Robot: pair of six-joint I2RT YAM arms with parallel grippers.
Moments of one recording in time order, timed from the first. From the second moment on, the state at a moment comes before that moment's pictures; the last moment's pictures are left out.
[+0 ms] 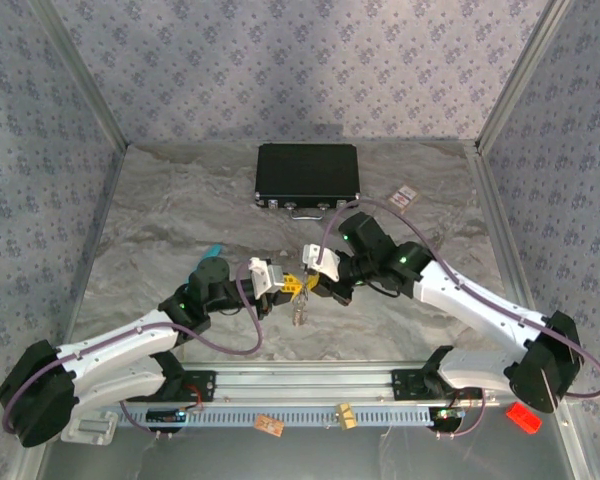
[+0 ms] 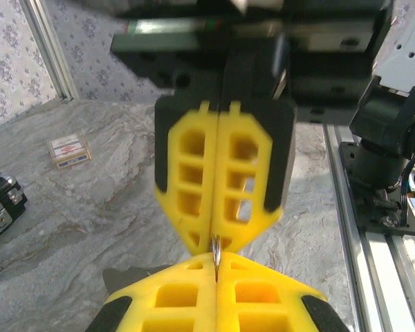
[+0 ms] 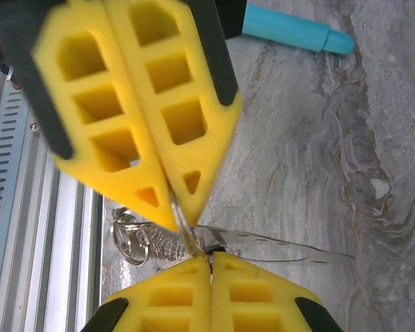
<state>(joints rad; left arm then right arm) -0.85 0.96 0.40 0.38 0.50 0.12 0.79 1.21 0.97 -0.60 -0.50 -0.48</state>
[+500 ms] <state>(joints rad) -0.85 0.96 0.32 0.51 0.48 0.05 0.78 1.10 0.85 -0.46 -0.51 -0.42</state>
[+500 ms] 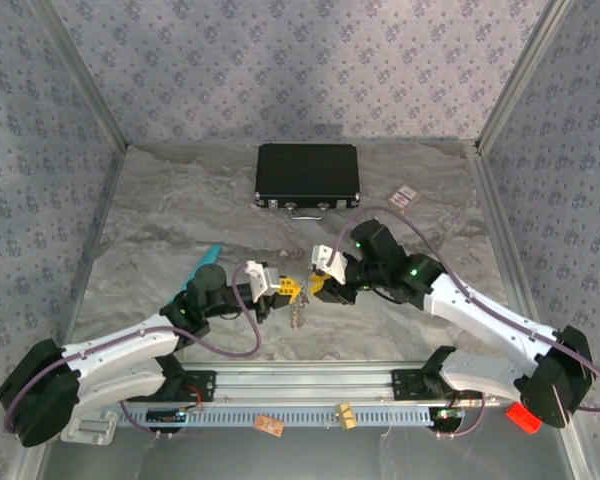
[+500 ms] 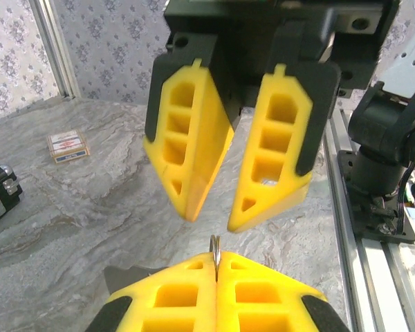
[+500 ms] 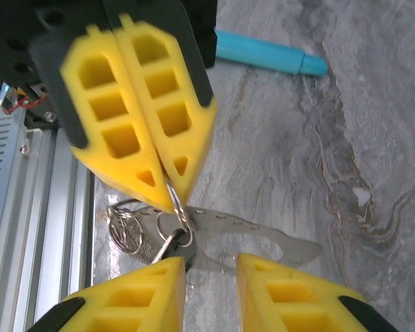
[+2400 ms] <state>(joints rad) -0.86 0.96 0.38 0.38 0.46 0.11 0.81 1.14 0.92 -0.54 -0.46 -0.52</state>
